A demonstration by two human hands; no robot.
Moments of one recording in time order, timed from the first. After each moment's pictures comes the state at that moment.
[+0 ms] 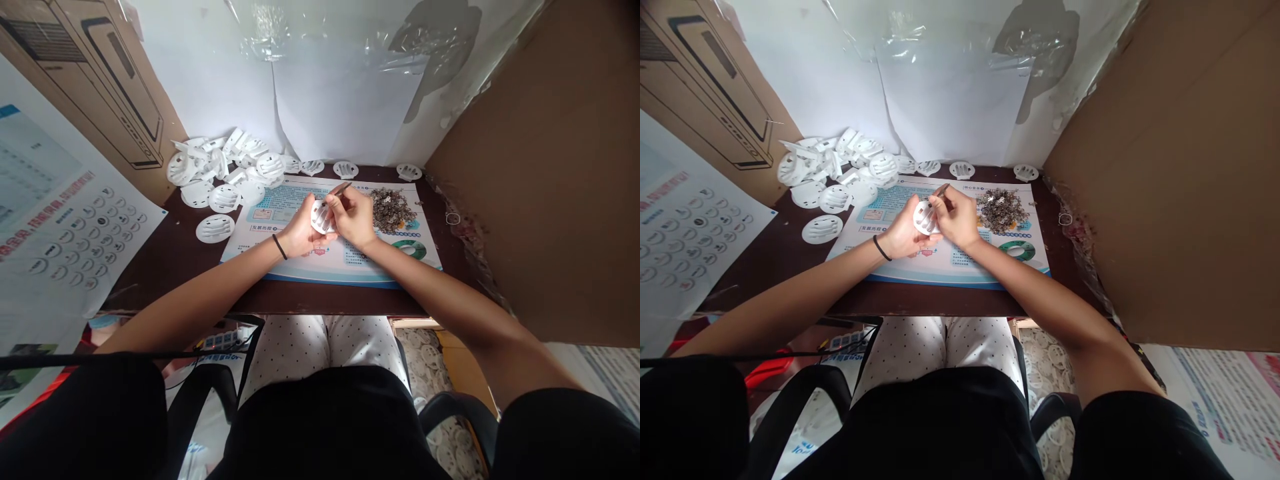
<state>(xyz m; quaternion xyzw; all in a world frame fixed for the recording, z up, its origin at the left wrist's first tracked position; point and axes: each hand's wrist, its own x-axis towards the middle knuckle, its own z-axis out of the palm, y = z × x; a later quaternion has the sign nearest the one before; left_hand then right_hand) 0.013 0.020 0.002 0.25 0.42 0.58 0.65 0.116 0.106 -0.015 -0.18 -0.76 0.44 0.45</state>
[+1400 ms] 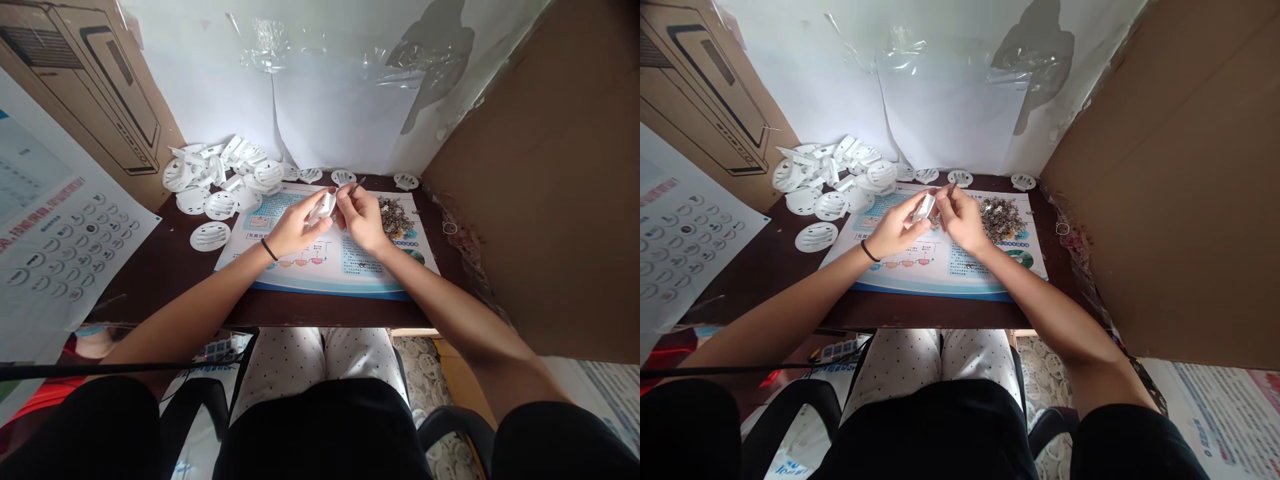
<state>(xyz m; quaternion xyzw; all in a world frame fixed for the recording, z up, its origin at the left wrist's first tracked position) -0.007 0.003 0.015 0.60 0.56 0.53 0.22 0.125 0.110 0.011 -0.15 -0.75 0.50 0.41</state>
